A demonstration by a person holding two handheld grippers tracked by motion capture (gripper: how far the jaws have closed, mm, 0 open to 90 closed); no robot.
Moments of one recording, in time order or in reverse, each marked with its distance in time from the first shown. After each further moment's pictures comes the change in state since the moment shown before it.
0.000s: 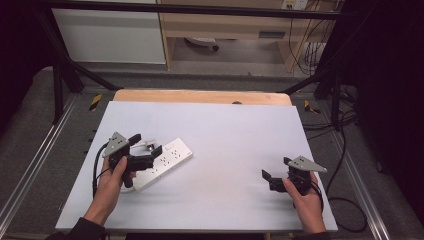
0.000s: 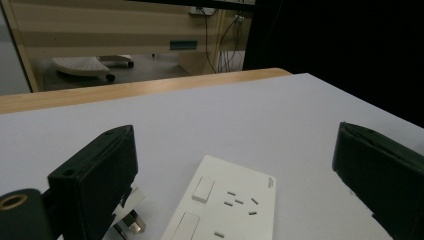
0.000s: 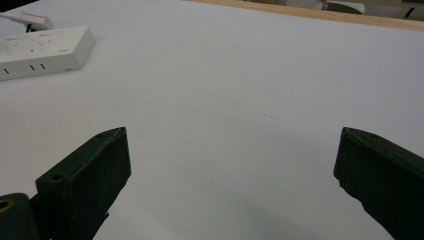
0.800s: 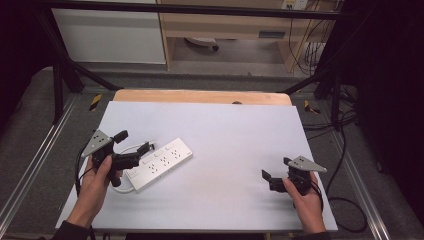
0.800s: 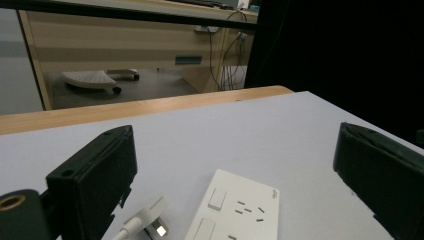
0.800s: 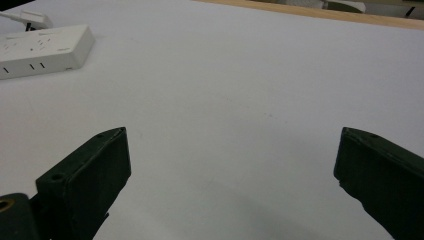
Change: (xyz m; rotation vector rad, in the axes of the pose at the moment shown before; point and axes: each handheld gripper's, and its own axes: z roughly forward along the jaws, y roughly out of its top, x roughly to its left) left arm 0.012 0.019 -0.032 -0.043 0.011 -0.003; right arm 0.000 0.000 0.000 0.004 0.000 0.000
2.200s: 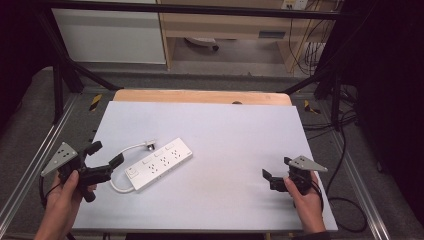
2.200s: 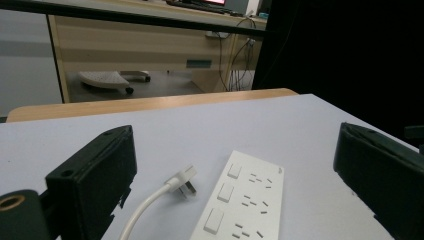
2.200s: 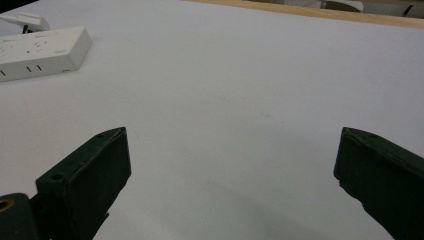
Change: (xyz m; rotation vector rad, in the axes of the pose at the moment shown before) left arm 0.018 -0.006 -0.069 -0.019 0.031 -0.023; right arm -0.002 0.000 0.000 -0.002 -0.005 0.010
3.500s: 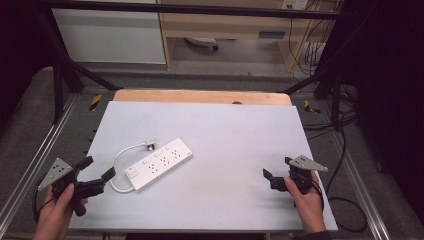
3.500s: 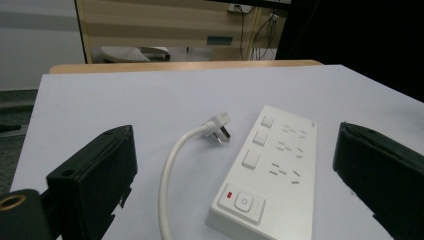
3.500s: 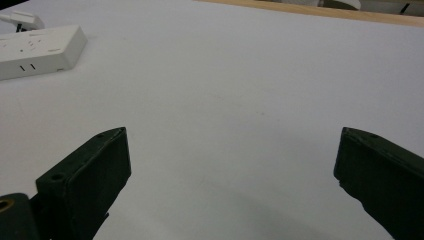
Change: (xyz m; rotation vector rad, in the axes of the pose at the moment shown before) left arm 0.018 -0.043 -0.018 0.080 0.073 0.003; right arm -0.003 -0.001 0.001 0.006 -0.006 0.004
